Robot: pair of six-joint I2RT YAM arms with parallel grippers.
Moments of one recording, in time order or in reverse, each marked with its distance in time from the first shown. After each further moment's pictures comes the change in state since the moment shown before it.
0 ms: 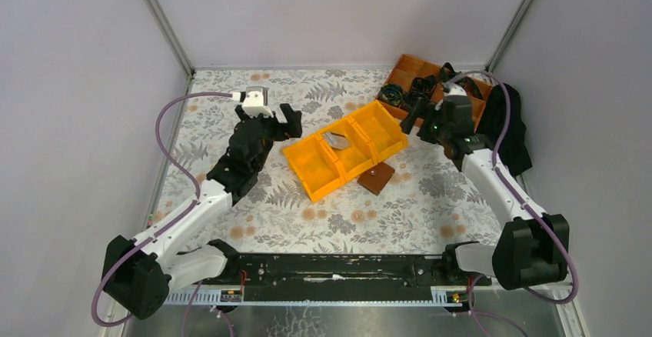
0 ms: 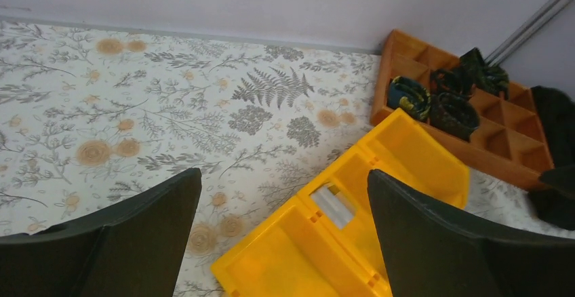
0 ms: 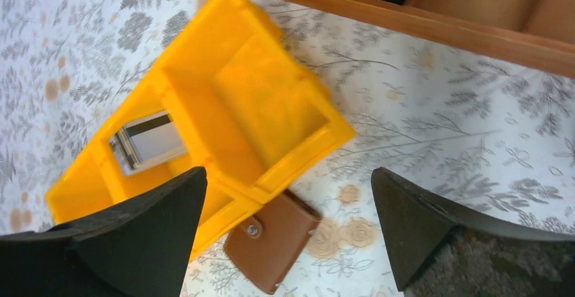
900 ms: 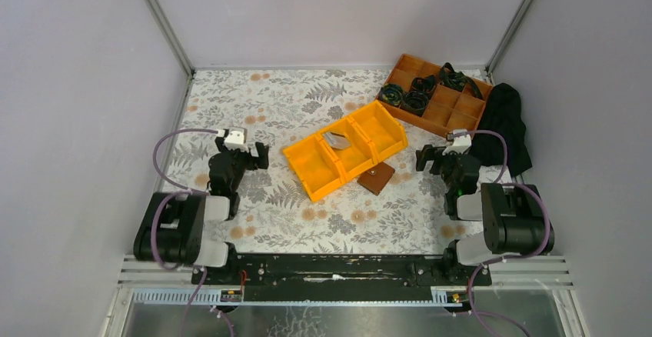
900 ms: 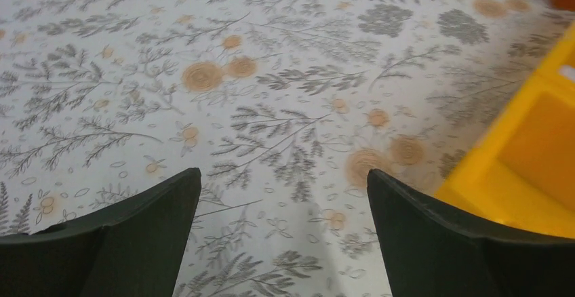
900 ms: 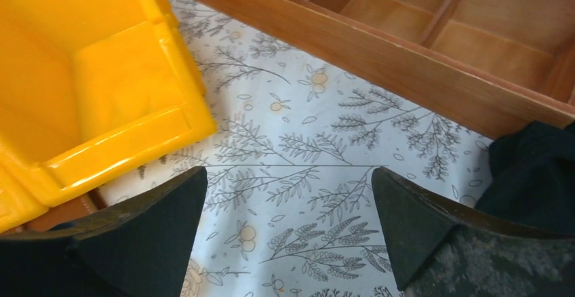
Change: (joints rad) left arm 0.495 0.382 -0.519 0.875 0.462 0.269; right arm -0.142 0.257 -0.656 1.257 -0.043 -0.399
